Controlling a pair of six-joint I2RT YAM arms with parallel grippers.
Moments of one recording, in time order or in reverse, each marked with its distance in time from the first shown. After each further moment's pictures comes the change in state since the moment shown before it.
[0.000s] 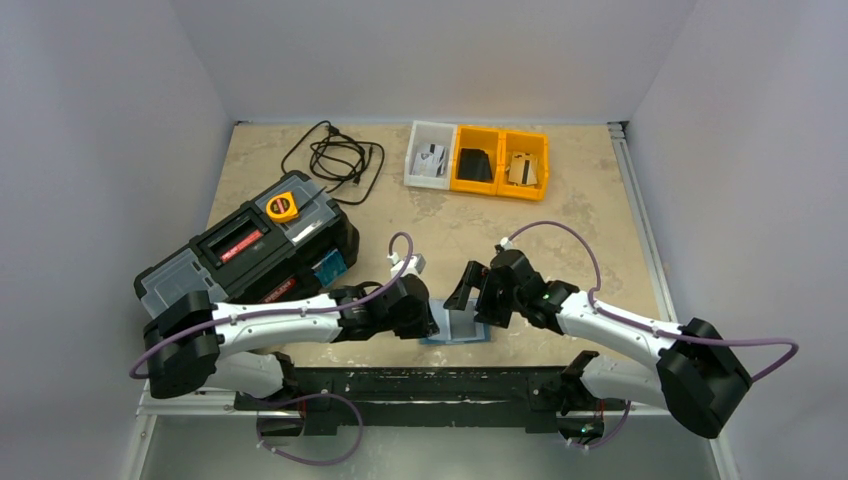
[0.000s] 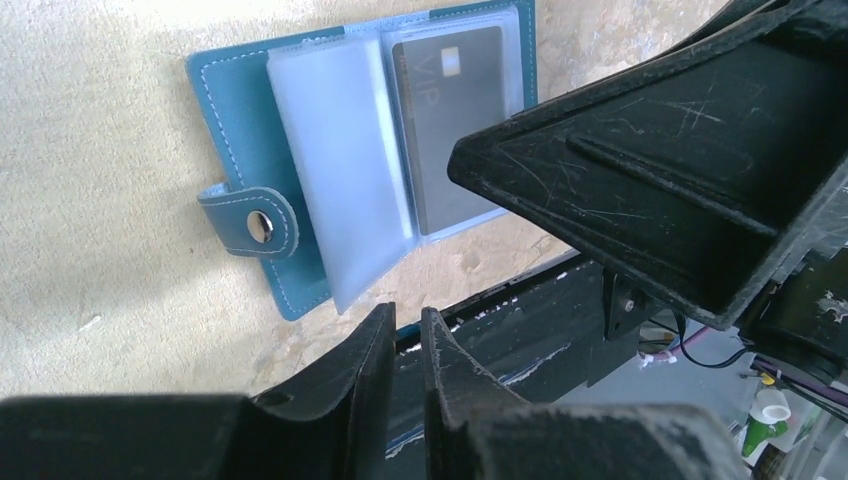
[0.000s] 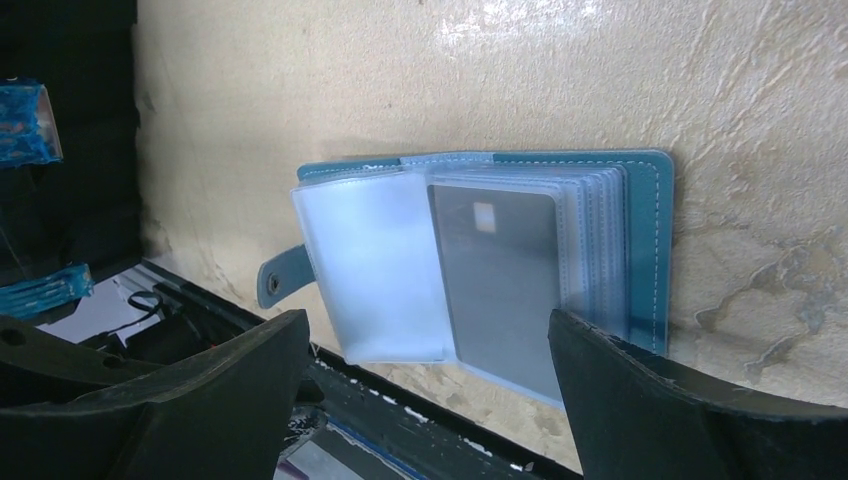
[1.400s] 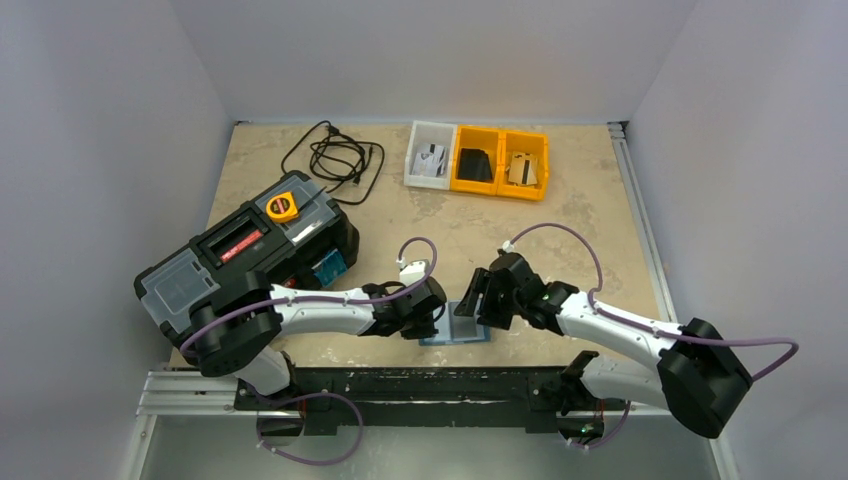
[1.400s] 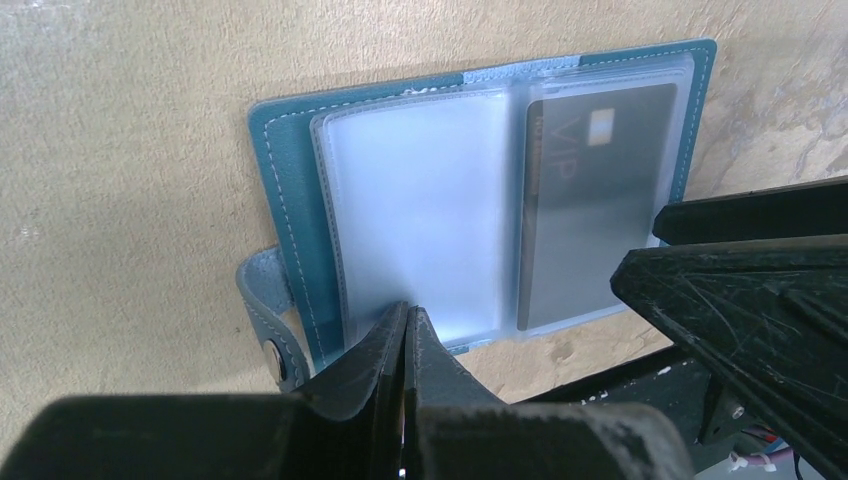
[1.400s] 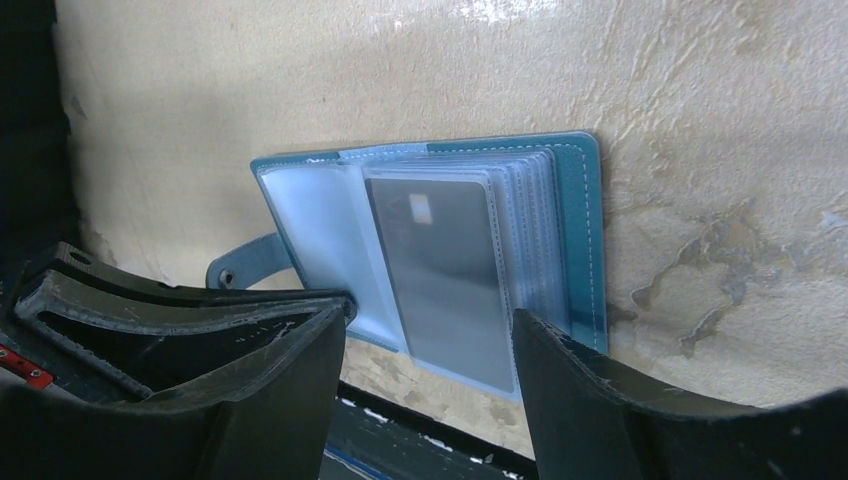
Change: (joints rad) left arm 0.014 0.251 0.050 0.014 -0.053 -0.028; right arm 0.008 -0.007 -0.002 -0.079 0.053 -0.019
